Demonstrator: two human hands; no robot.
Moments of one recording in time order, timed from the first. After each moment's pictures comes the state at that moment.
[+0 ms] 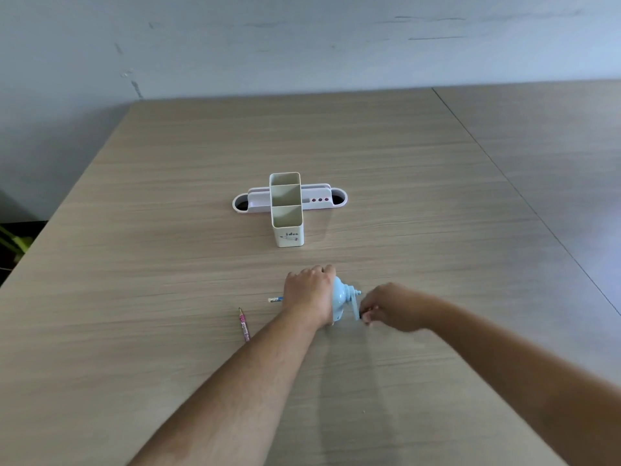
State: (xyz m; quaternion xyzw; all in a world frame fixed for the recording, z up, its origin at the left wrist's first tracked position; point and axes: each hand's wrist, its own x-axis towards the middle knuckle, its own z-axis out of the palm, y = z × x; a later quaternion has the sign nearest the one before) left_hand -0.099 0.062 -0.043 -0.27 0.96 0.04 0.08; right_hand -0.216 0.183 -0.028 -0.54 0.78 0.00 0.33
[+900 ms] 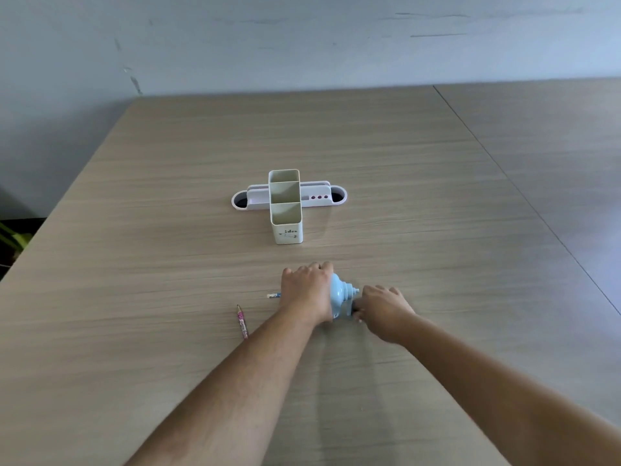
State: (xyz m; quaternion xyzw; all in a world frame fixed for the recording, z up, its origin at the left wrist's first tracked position) left_hand -0.099 0.065 -0.042 -0.29 0.95 0.04 0.09; right_hand -0.196 0.183 -0.065 -0.51 0.84 0.03 0.20
